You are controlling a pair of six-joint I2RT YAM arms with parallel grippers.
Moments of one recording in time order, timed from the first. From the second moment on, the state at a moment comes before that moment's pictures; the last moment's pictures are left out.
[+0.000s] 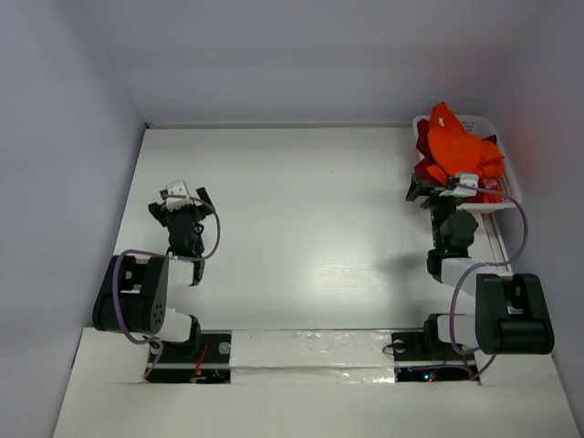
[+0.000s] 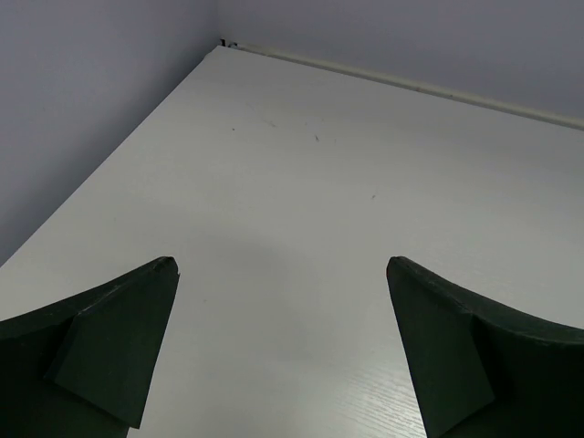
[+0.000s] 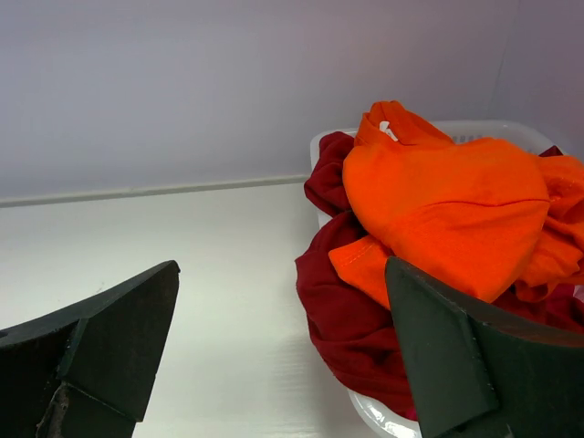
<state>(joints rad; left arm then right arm) -0.08 1.43 0.27 1.16 -0.39 -0.07 -0.03 1.29 0.33 1.19 0.05 0.07</state>
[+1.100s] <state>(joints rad) -0.16 1.36 0.89 0.43 -0.47 -0.30 -0.03 1.16 0.86 0.50 0.26 0.21</state>
